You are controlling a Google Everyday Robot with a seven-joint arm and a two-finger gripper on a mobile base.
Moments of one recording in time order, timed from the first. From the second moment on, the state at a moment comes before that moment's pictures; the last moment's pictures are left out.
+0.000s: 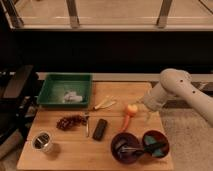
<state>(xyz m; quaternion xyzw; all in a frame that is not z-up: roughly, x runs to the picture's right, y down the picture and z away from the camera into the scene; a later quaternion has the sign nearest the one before) 0.192 0.129 0.732 -0.29 -0.27 -0.17 0.90</state>
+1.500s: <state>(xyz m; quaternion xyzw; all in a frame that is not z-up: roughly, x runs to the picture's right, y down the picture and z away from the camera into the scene) 0.186 0.143 0.725 -0.34 -0.25 -0.21 0.88</state>
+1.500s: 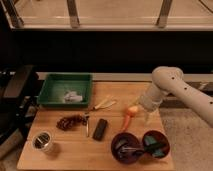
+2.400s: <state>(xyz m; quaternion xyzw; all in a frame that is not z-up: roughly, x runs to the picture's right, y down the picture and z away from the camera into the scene) 0.223 0.162 0.676 -0.30 -0.22 -0.13 0.92</state>
